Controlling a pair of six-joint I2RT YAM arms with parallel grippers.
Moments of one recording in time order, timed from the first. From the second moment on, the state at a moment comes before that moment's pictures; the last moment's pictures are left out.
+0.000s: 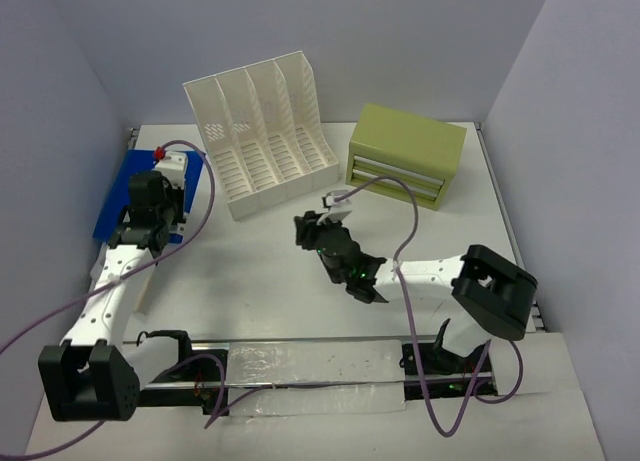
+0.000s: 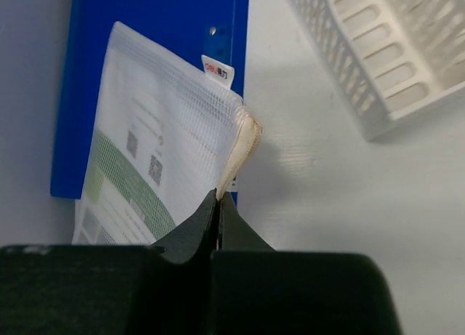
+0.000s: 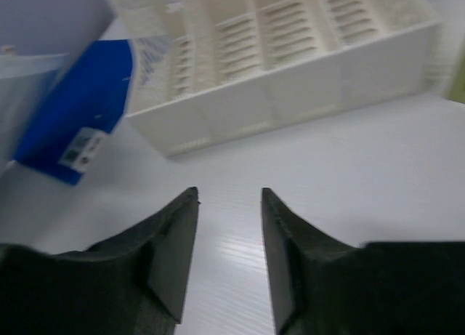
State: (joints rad) left arm -0.05 1.09 0.82 -0.29 -0.13 0.20; right arm 1.04 1.51 0.67 0.69 0.69 0.42
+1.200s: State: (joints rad) left arm -0.03 0.96 0.97 -0.45 0.16 -0.13; right arm 1.28 2.33 1.92 0.20 0.62 0.66
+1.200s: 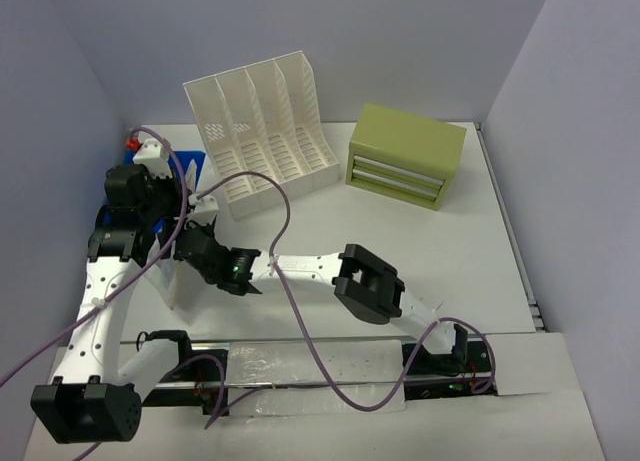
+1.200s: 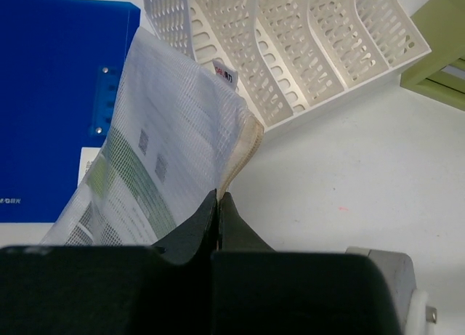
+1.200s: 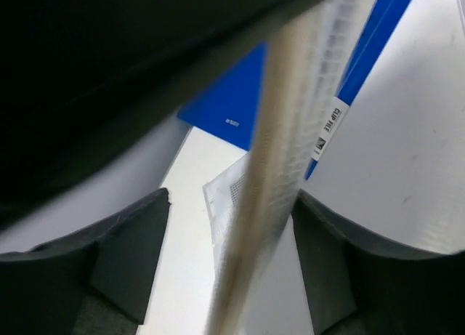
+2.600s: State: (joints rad) left arm -0.03 0.83 1.09 -0.73 -0.10 0.10; right arm 0.98 1.93 1.75 0.42 0.01 0.13
